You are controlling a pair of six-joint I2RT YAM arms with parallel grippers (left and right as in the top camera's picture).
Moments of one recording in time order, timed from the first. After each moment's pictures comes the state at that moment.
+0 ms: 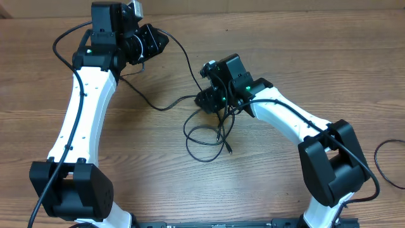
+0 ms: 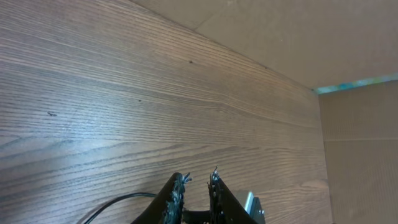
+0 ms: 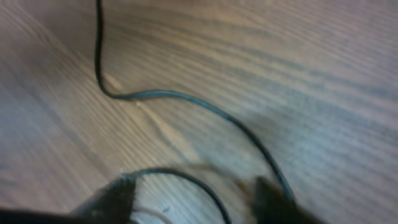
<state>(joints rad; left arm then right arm) -0.07 1.75 1.62 -0.60 0.50 -0.55 0.52 1.91 1.31 -0.35 -0.30 0.05</state>
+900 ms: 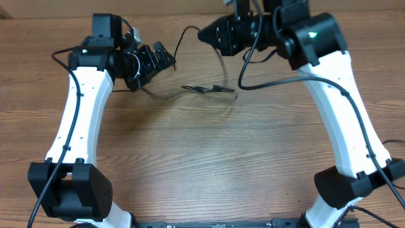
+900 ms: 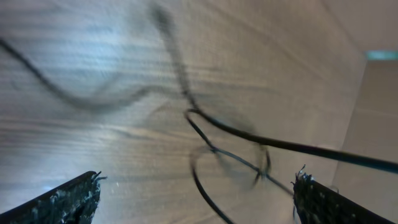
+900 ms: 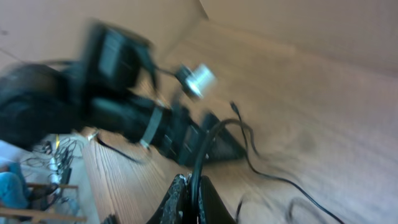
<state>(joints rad) -0.06 1.75 1.63 -0.97 0.51 -0.54 0.40 1.86 2.26 -1.02 -0.68 0.13</state>
